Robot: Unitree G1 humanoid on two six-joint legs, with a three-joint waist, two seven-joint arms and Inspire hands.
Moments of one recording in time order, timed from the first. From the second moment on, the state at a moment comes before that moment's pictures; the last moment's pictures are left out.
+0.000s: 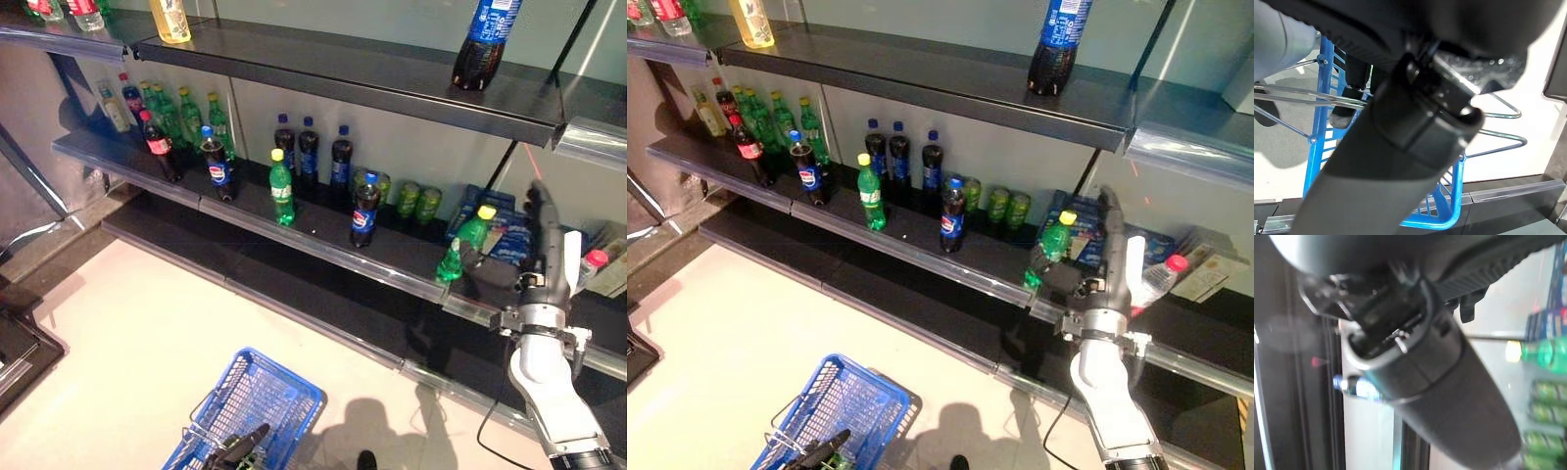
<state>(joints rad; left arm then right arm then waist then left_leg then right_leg) 0.13 0.10 0.07 1.08 -0.80 -0.09 -0.01 0.06 -0.53 0.00 -0.14 0.08 -0.11 -0.59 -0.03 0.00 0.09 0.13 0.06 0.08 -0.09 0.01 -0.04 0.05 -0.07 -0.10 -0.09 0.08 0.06</state>
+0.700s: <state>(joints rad) -0.17 0.15 -0.12 0.95 -0.91 -0.14 -0.01 -0.40 -0.47 0.13 0.12 0.15 -0.14 -0.88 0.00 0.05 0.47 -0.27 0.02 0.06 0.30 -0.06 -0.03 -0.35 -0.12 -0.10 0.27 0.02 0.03</state>
